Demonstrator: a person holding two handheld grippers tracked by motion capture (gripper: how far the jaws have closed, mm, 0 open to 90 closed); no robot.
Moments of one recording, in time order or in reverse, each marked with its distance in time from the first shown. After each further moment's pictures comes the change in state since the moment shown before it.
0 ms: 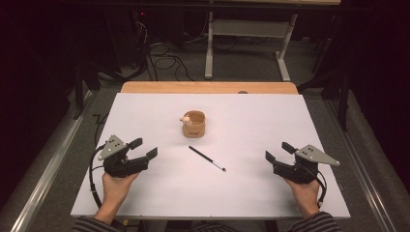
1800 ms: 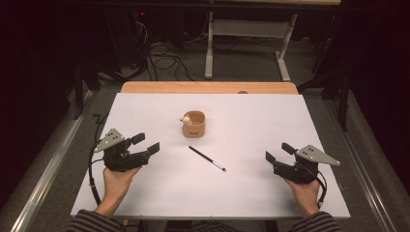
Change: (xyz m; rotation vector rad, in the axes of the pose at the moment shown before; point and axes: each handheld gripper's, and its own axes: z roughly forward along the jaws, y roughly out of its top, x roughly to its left) left arm 0.001 0.019 0.001 -0.026 -0.073 -0.051; right arm -0.001 -0.001 0.000 0.007 0.007 0.017
